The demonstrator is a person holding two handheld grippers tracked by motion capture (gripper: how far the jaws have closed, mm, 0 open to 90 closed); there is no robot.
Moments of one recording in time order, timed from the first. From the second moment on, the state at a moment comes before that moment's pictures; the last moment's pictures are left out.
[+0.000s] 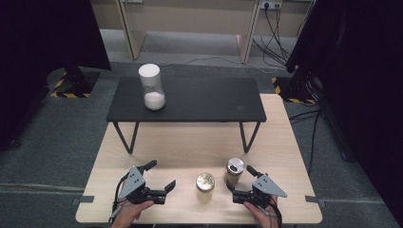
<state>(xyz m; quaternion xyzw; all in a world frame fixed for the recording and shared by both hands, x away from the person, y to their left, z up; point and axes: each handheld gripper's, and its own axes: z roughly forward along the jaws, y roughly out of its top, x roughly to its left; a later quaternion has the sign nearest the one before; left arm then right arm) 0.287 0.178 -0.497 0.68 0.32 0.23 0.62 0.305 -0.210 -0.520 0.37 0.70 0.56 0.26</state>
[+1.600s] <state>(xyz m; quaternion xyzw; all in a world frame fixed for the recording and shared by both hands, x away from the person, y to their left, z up) 0.279 0.187 -0.527 0.68 0.33 0.25 0.61 0.283 -0.209 -0.512 0.36 0.70 0.57 0.26</state>
